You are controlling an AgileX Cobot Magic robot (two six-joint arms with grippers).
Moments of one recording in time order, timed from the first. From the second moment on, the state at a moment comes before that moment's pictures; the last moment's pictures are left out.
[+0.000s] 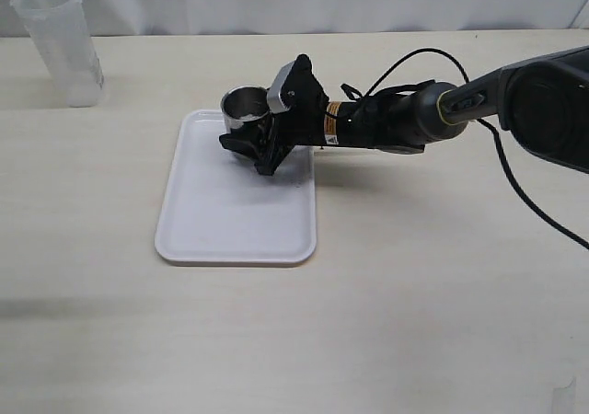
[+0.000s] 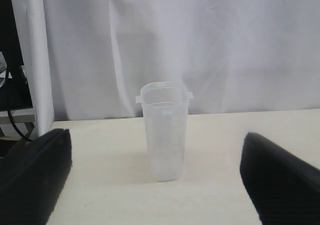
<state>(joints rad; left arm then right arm) 0.09 0.95 -0.46 0.39 -0.22 -0.31 0.34 2.48 -1.53 -1.14 -0.87 0.57</state>
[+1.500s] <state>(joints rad) 0.09 0.95 -0.46 0.39 -0.22 -0.31 0.34 2.49 -1.53 -1.12 -0.88 0.60</state>
